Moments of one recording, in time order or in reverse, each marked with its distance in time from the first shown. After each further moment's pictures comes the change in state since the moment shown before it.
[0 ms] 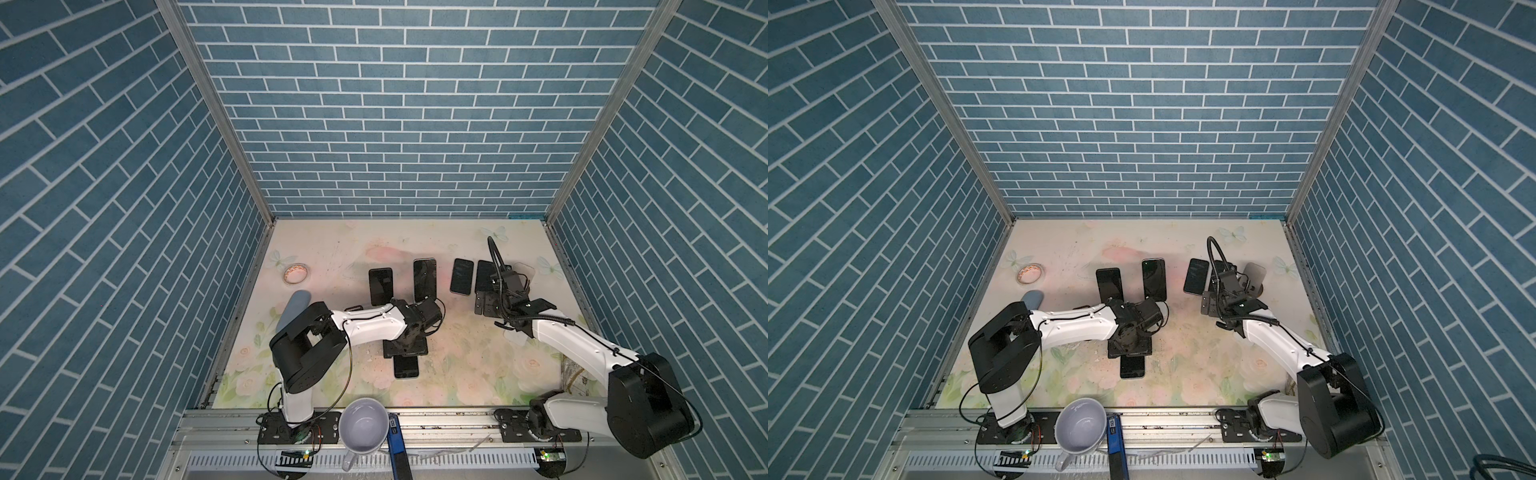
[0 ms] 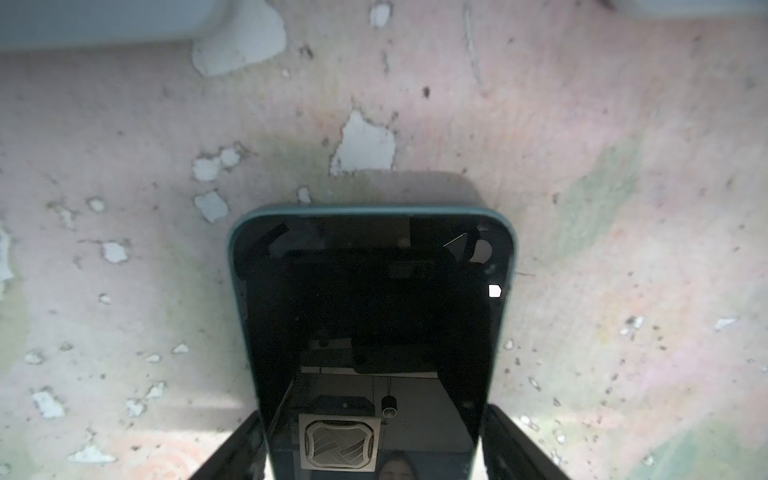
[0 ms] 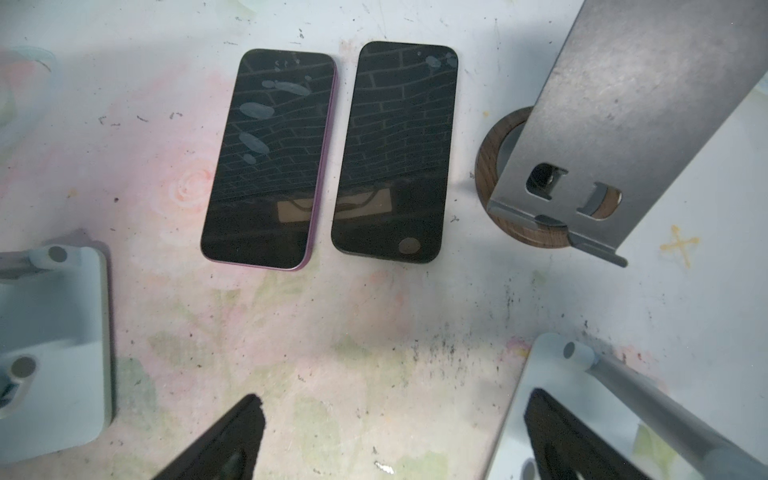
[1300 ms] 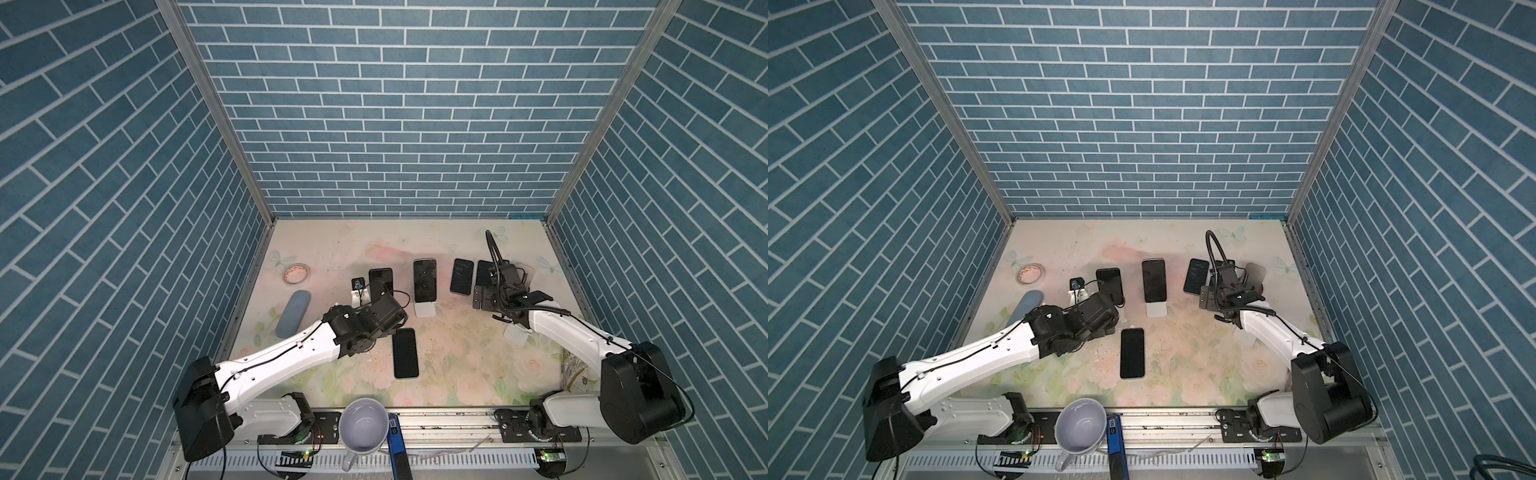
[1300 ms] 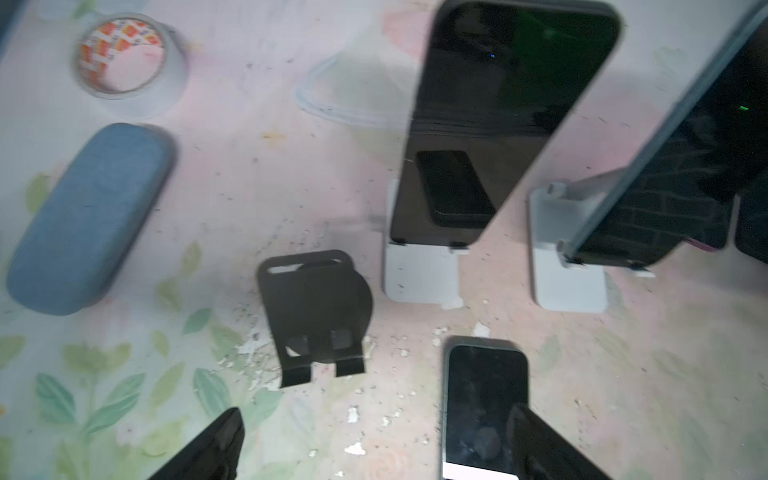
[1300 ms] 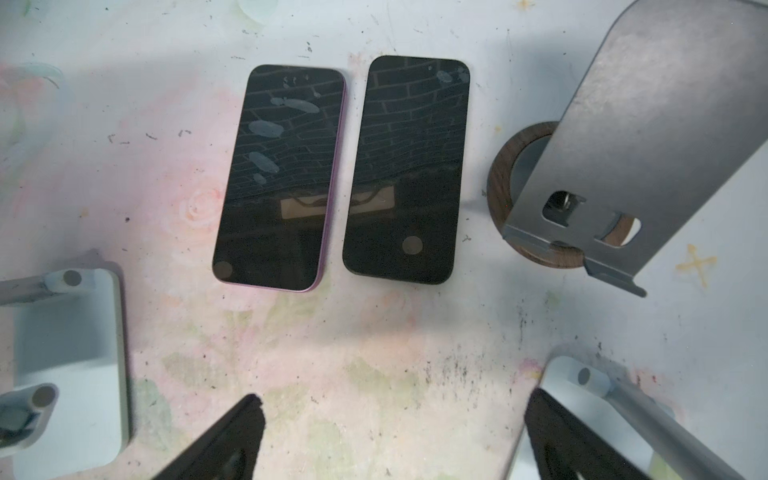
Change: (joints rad) left arm 0.051 -0.605 -0.180 -0.146 -0.535 0.009; right arm -0.011 0.082 0.085 -0.025 -0.025 0.000
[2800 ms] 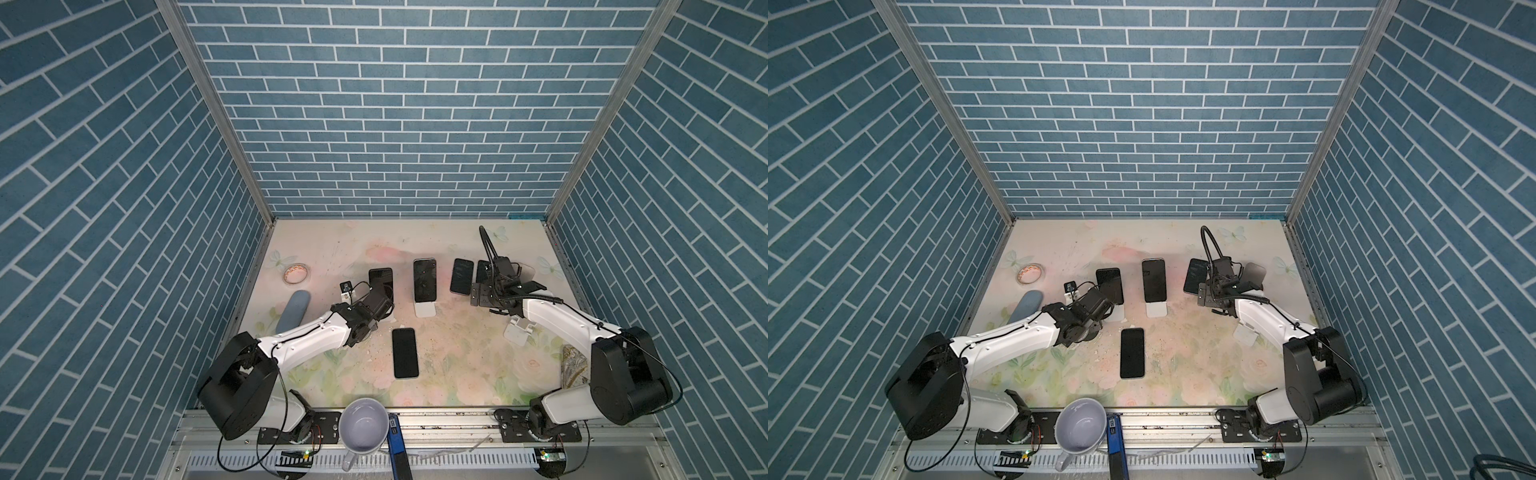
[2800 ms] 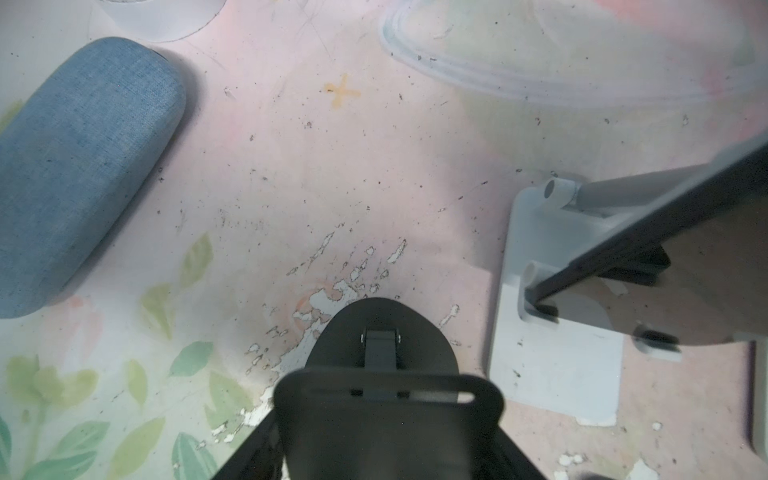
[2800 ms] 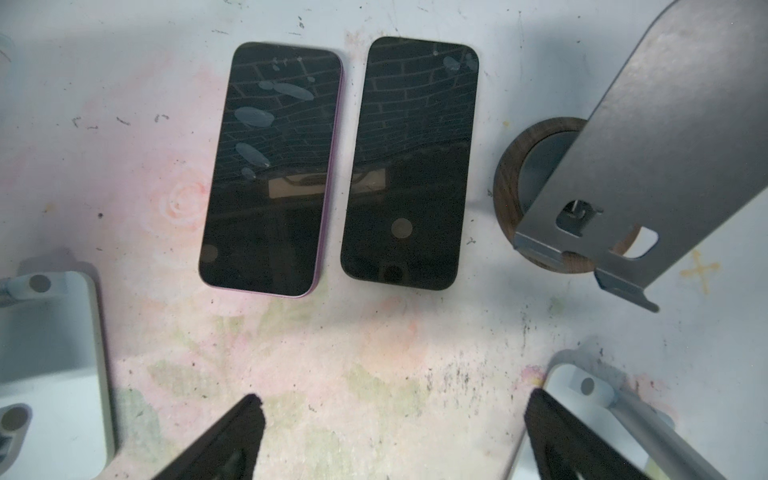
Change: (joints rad) left arm 0.211 0.182 -0.183 0.319 0.048 0.054; right arm 0.000 0.080 0.086 -0.075 0.006 -0.008
